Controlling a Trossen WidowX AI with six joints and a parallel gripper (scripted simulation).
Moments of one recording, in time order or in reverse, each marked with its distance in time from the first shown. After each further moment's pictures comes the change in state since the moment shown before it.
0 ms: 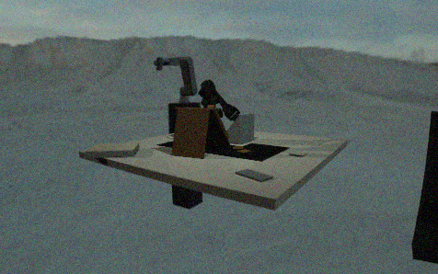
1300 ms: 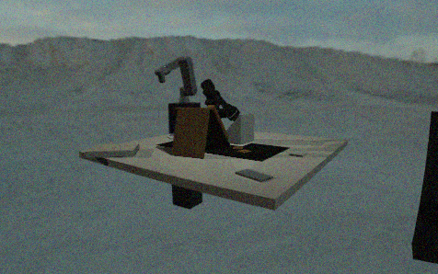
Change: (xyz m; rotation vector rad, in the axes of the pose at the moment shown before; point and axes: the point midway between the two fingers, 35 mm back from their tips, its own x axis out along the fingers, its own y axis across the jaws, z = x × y) arm 0.000 0.027 0.000 -0.001 0.002 0.003
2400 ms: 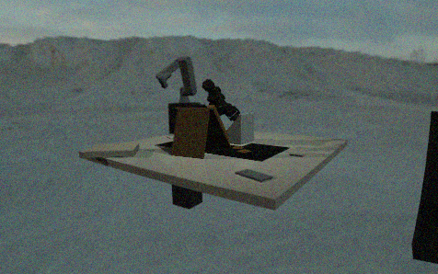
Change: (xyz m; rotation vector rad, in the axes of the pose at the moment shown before) arm -0.030 0.003 0.001 -0.004 0.005 0.003
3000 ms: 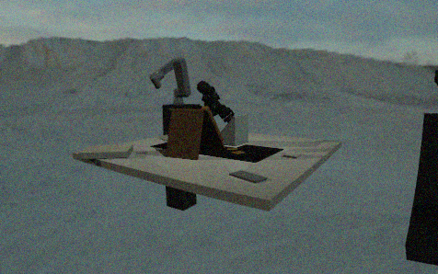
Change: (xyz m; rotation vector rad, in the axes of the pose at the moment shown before) arm -0.013 0.000 -0.001 -0.002 0.002 0.001
